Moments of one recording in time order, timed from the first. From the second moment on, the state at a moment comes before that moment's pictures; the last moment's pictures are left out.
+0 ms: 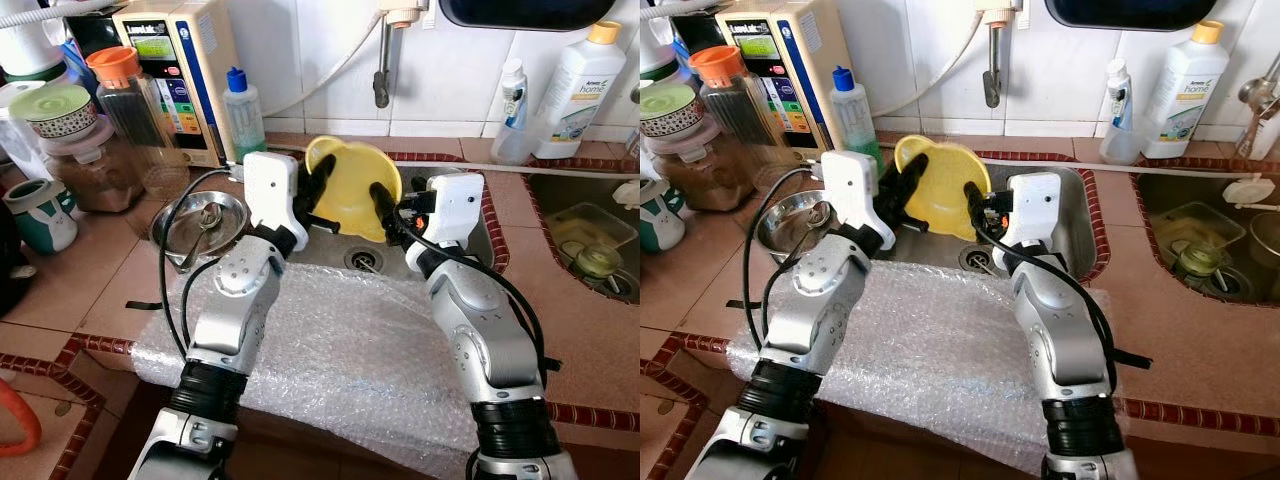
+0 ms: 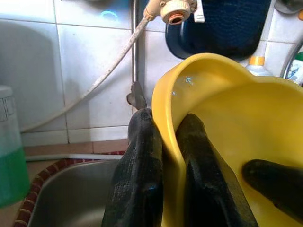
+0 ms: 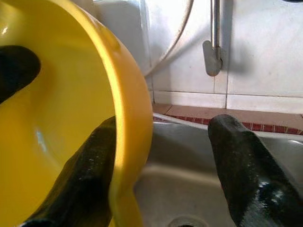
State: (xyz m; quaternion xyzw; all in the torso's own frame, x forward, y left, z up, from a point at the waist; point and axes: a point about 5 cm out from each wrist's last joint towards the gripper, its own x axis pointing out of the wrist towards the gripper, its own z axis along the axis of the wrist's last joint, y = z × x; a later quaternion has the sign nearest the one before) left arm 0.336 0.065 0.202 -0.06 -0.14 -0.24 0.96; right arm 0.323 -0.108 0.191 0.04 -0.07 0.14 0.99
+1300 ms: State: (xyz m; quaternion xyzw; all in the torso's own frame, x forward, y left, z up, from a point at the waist) left arm 0.325 0.055 0.191 -0.02 -0.13 -0.28 0.95; right arm 0.329 -0.125 0.176 0.12 -0.01 0.07 0.99
